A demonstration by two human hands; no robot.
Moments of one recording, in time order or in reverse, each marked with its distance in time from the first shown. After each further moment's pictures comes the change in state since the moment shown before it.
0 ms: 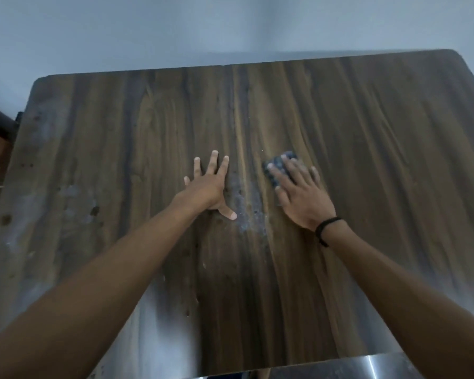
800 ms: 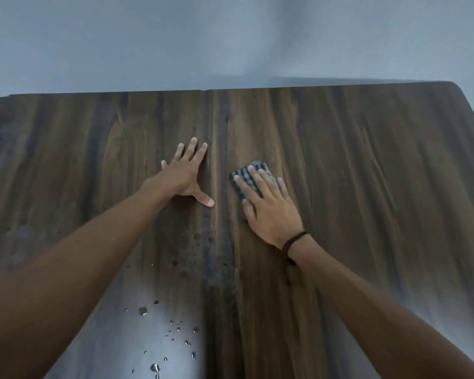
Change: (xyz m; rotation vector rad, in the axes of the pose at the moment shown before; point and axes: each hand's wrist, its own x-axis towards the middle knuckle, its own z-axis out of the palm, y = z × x) left_hand 0.094 0.006 -0.089 0.023 0.075 -0.019; right_hand 0.083 0.015 -0.008 -0.021 0.059 -0.129
